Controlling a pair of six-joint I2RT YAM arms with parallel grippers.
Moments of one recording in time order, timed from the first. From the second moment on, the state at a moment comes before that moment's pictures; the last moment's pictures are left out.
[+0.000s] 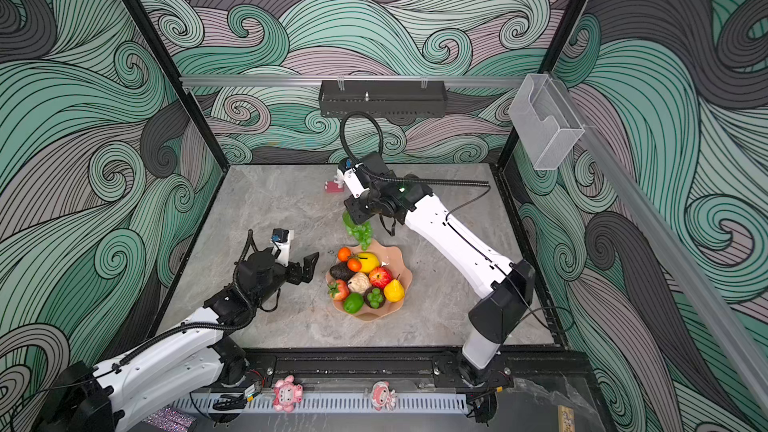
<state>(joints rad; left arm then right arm) -0.59 0.86 0.35 0.09 -0.19 -0.25 0.75 1.69 1.80 -0.95 -0.03 0.02</state>
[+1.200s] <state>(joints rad) -0.59 0.86 0.35 0.09 -0.19 -0.25 0.73 1.64 1.57 -0.91 0.05 0.13</state>
